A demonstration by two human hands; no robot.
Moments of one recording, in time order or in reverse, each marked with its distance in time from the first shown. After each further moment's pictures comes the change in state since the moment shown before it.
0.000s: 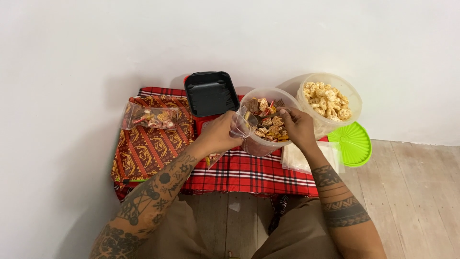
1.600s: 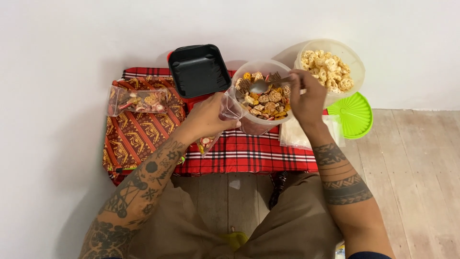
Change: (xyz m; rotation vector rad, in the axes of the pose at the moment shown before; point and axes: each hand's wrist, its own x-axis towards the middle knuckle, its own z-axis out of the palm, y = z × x) left_hand -0.005 0.008 -0.012 0.098 -0.060 0.000; right_hand 0.011 -0.011 -0.010 -0.127 0.302 -0.482
